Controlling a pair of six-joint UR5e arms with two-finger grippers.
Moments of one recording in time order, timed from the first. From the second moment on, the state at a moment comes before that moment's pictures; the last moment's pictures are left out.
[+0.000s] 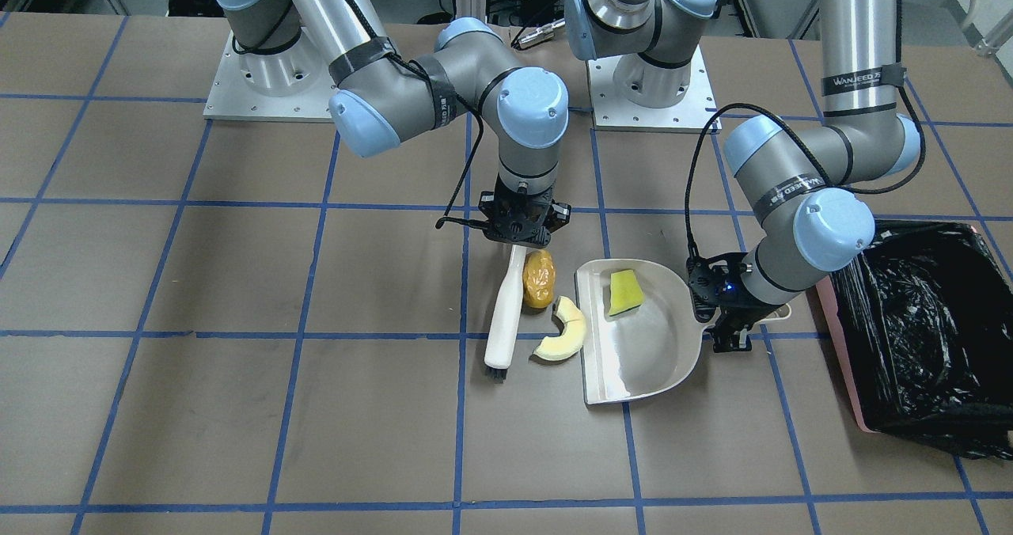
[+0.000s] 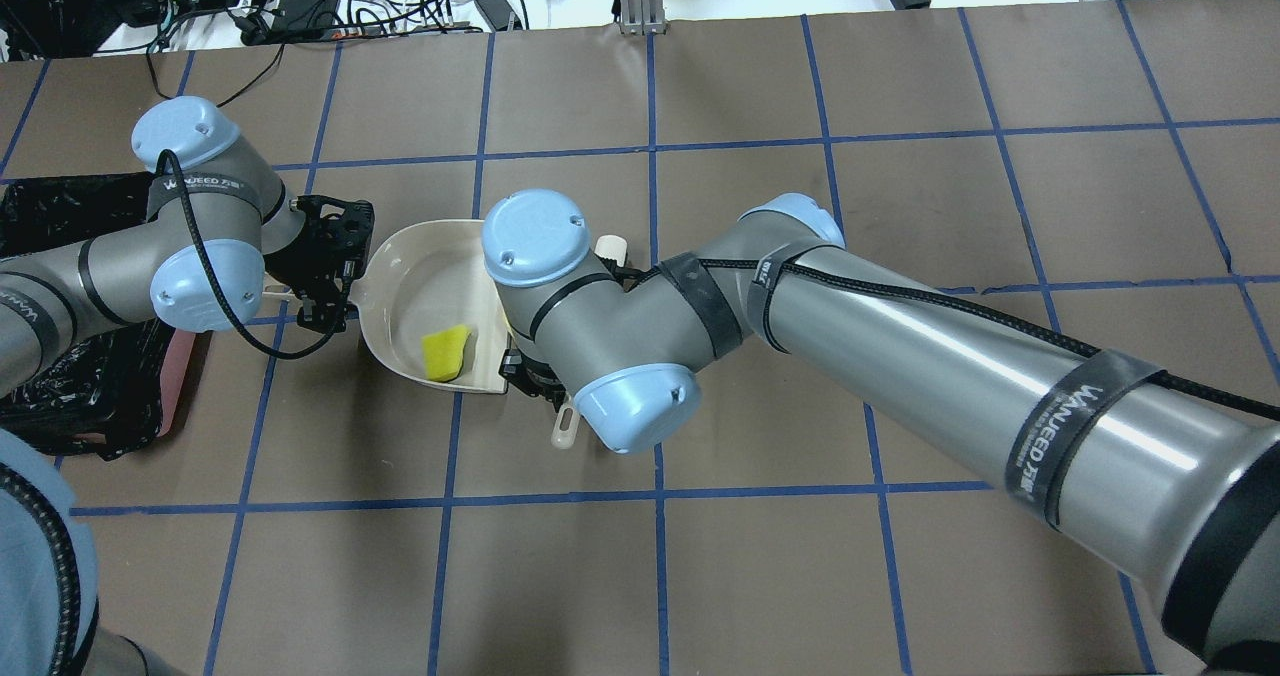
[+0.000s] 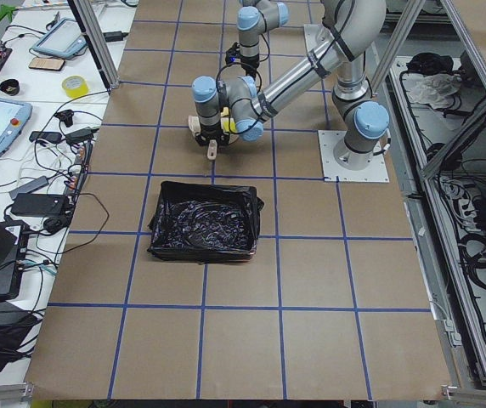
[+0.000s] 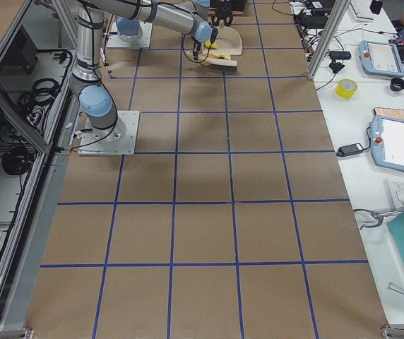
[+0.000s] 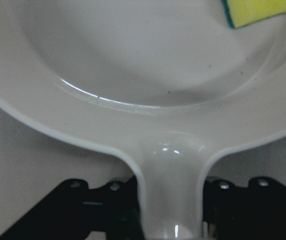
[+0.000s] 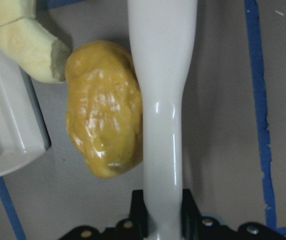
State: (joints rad) left arm -1.32 -1.93 -1.93 -0.90 1.54 1.80; right arm 2.18 -1.13 1.72 -2.13 -1.49 0.80
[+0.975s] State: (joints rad) left arm -1.32 -1.93 -1.93 -0.90 1.53 1.80; right arm 2.27 -0.91 1.36 -2.00 -1.43 0.97
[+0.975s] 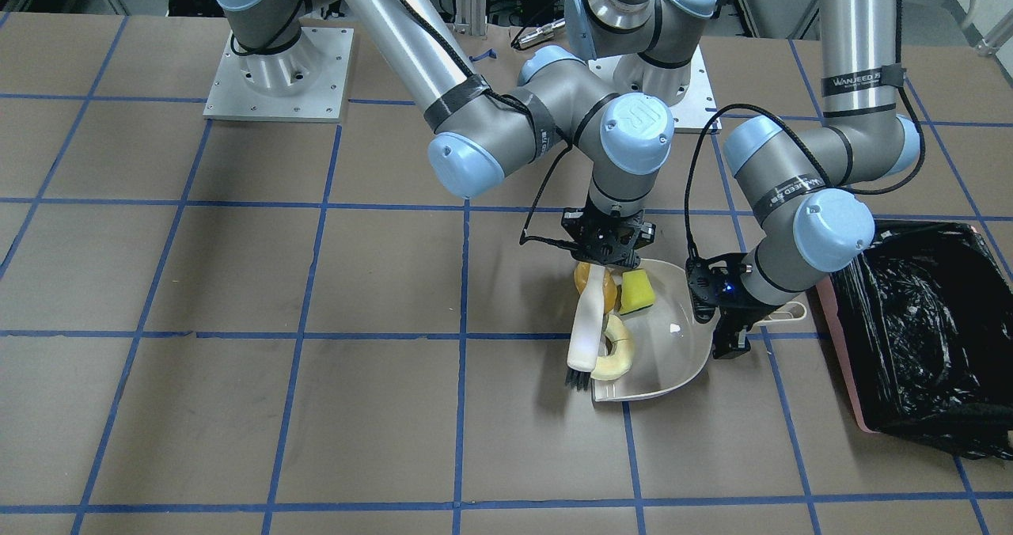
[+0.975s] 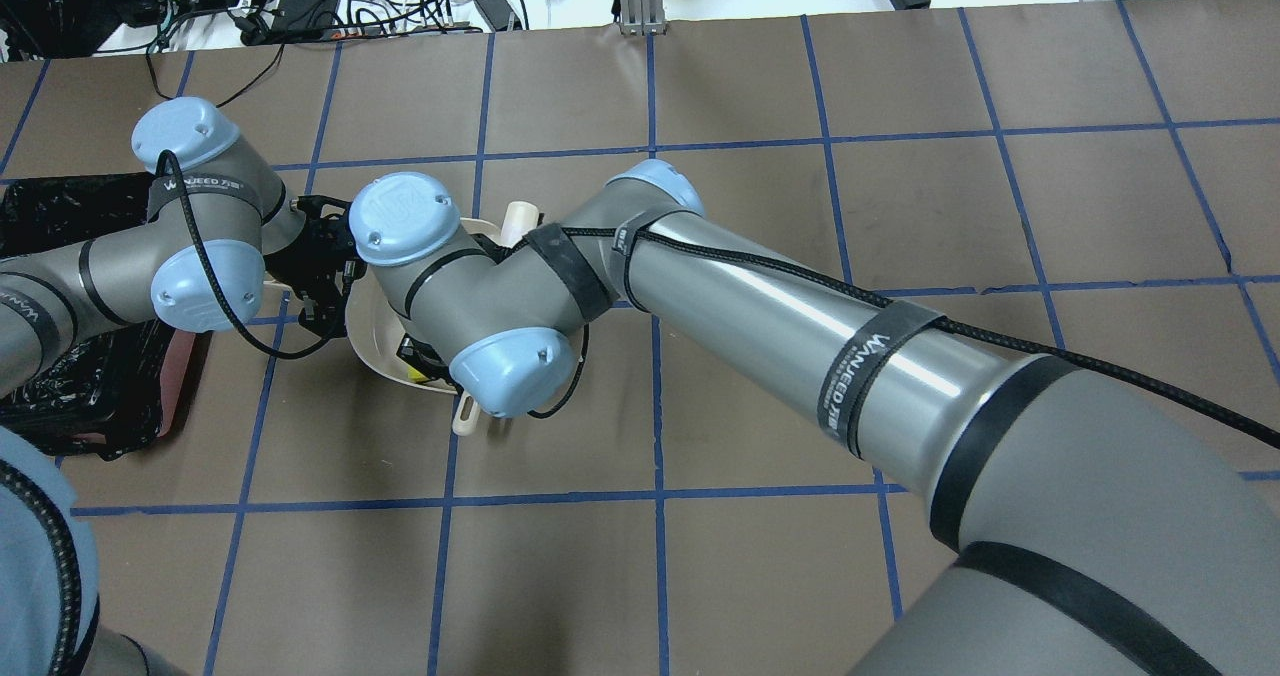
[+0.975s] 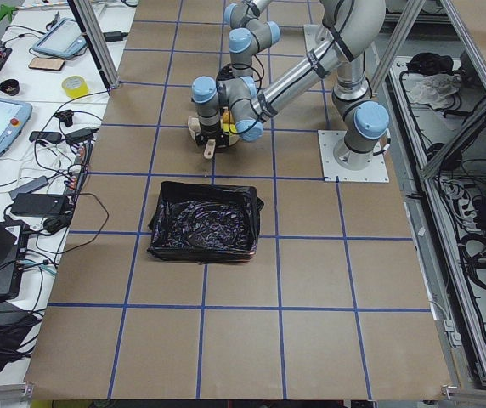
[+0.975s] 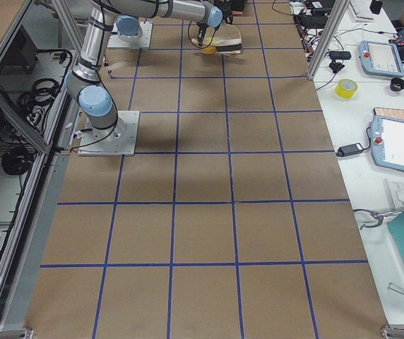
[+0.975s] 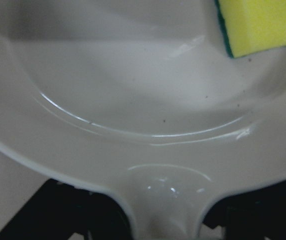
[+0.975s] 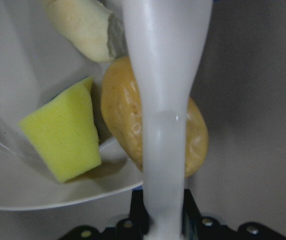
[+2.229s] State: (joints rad) left arm -1.32 -1.94 -1.93 -0.90 1.54 1.80; right arm 2.26 -1.04 1.38 -1.67 -1.41 0.92
